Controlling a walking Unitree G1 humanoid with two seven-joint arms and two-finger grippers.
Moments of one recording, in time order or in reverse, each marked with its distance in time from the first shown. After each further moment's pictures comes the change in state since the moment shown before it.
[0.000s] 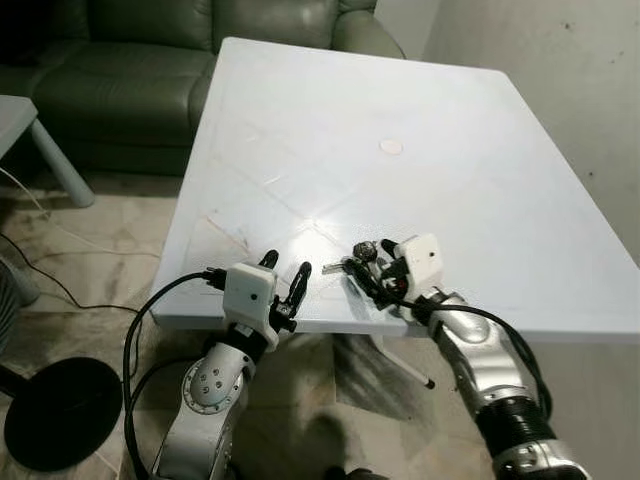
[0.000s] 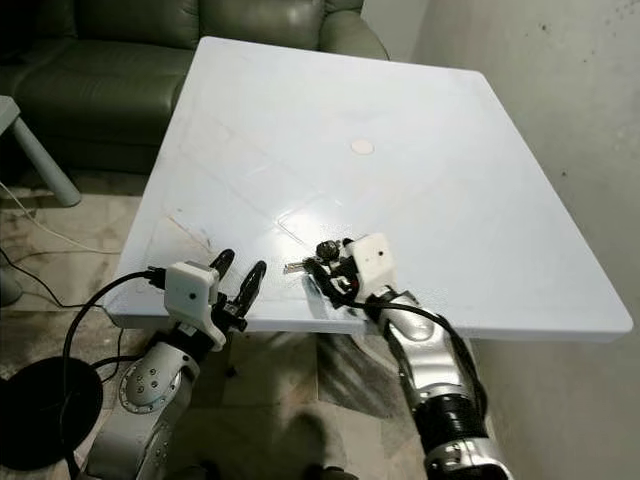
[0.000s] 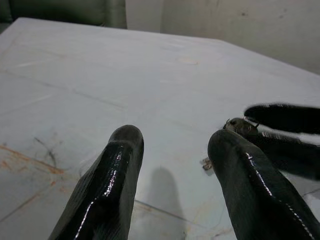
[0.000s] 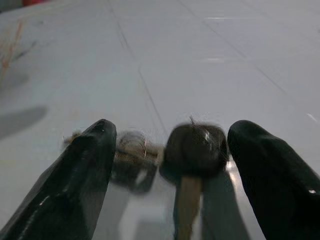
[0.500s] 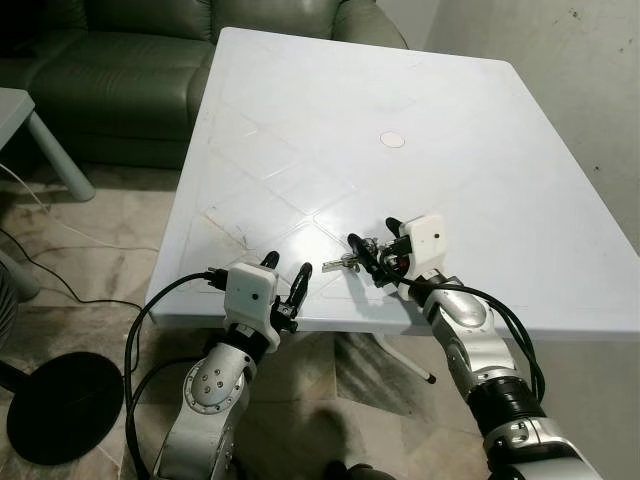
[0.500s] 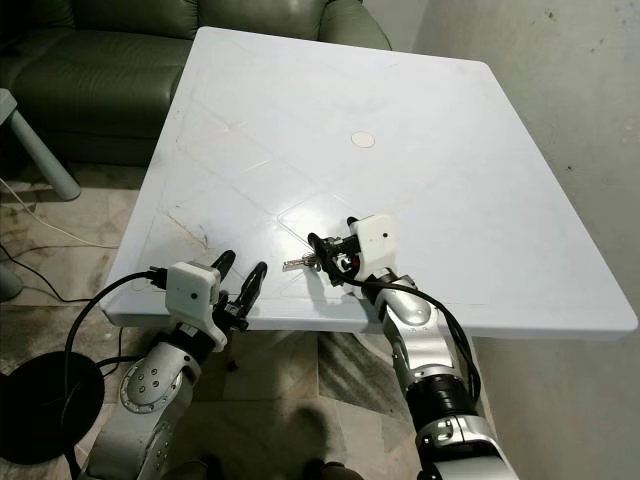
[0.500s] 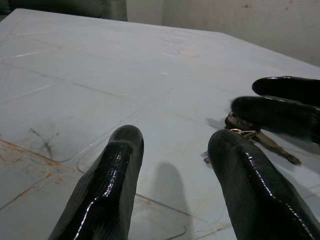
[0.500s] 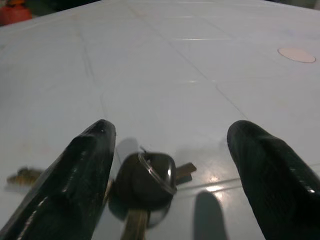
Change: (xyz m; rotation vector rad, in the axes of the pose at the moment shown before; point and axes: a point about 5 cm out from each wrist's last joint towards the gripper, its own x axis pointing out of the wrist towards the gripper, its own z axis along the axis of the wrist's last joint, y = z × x) left arm 0.000 0.000 -0.001 0.003 0.011 0.004; right arm 0.002 -0.019 0.008 -0.023 -0.060 -0.059
